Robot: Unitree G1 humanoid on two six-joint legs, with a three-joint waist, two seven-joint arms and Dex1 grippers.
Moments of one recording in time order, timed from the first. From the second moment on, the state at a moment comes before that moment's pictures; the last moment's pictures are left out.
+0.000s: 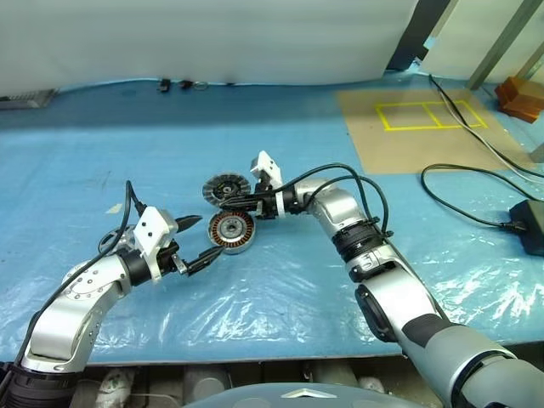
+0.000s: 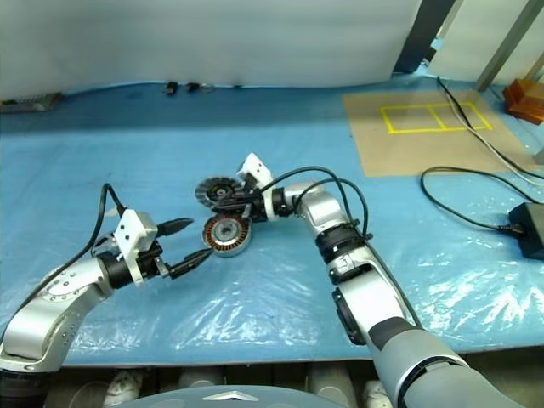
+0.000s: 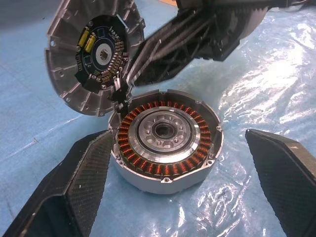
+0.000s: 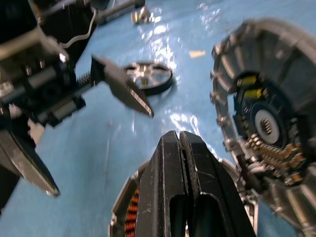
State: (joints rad) left arm 0.08 0.61 0.11 -0.41 -0.45 0.39 -0.78; right arm -0.86 -0.09 0.31 0.62 0.10 0.34 1.18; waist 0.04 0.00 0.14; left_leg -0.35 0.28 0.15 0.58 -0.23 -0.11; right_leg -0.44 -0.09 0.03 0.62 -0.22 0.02
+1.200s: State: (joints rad) left arm -0.08 1.07 0.33 -0.17 -0.43 0.39 -1.00; right arm -0.66 -0.46 0.21 0.16 0.29 0.71 1.21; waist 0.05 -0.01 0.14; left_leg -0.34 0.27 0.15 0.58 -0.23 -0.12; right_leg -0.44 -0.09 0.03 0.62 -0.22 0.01
